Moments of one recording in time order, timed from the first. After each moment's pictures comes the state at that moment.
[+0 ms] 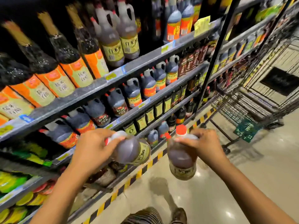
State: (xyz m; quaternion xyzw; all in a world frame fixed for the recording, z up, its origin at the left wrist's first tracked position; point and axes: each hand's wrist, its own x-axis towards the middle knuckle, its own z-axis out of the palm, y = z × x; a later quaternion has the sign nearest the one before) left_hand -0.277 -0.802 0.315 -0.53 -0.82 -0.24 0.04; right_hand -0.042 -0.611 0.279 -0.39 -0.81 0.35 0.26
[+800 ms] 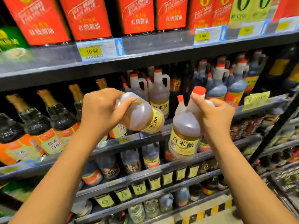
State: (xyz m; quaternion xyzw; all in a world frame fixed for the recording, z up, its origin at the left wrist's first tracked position) left_hand -0.395 -0.602 0.462 -0.45 -0.75 -0.26 0.41; right_hand -0.270 -0.370 0.415 -0.21 -0.61 0.58 0.50
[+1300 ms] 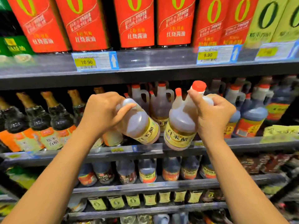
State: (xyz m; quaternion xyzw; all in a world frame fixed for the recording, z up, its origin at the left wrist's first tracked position) left_hand -0.412 -0.563 0.467 -0.40 -0.80 -0.14 0.43; right_hand -0.325 -0.315 0.446 -0.07 -0.61 0.59 0.52
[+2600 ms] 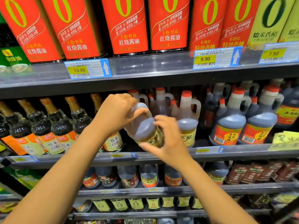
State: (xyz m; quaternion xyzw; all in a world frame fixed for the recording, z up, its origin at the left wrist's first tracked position) left_hand -0.426 -0.518 0.480 -0.42 -0.83 -0.06 0.37; right_hand -0.348 -0.349 0.380 0.15 -0.83 0.31 0.45
